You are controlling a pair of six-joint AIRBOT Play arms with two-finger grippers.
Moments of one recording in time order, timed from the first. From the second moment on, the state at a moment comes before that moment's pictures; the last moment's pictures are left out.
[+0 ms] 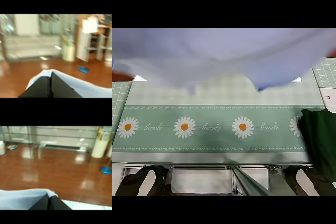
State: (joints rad) left arm 0.26 -0.67 1.81 1.05 -1.05 -1.34; right arm -0.35 -0.84 2.03 -1.07 1.38 1.40
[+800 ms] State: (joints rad) left arm 0.24 -0.67 1.28 1.21 -1.21 -1.42; right arm -0.35 -0.64 1.44 -1.09 1.44 1.43
